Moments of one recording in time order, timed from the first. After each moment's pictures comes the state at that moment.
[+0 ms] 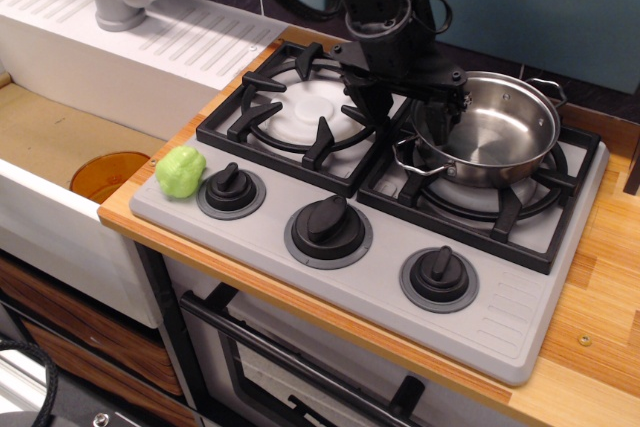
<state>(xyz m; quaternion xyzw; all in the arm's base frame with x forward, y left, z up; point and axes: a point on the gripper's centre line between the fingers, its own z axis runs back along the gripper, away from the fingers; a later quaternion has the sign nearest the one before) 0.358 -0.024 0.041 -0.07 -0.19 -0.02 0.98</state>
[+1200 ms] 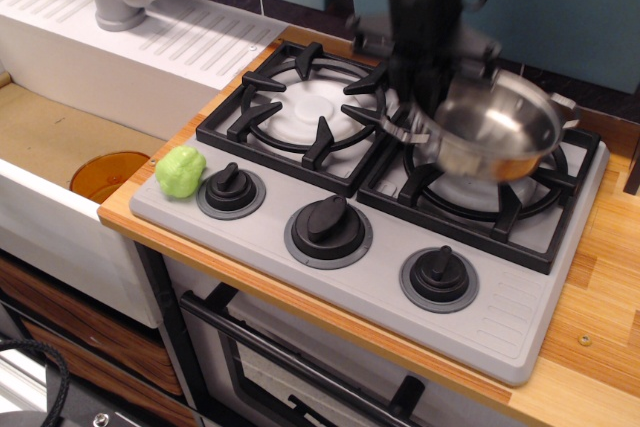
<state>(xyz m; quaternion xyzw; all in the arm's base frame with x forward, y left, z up) 0.355 -0.034 0.083 -0.03 -0.10 -0.01 0.99</state>
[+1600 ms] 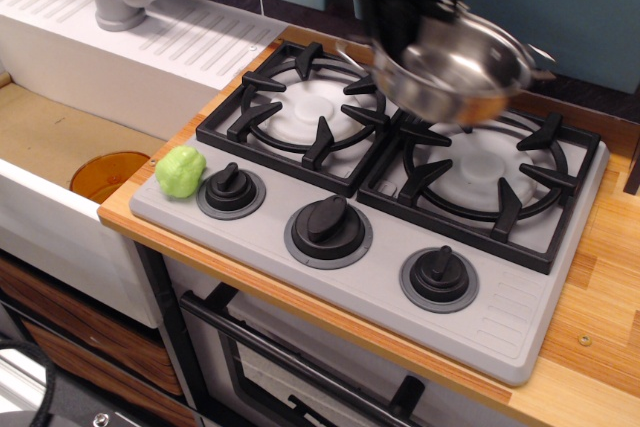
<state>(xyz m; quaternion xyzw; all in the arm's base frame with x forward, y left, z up) 0.358 0.013 0.111 -0.04 -0.10 -0.06 0.99</state>
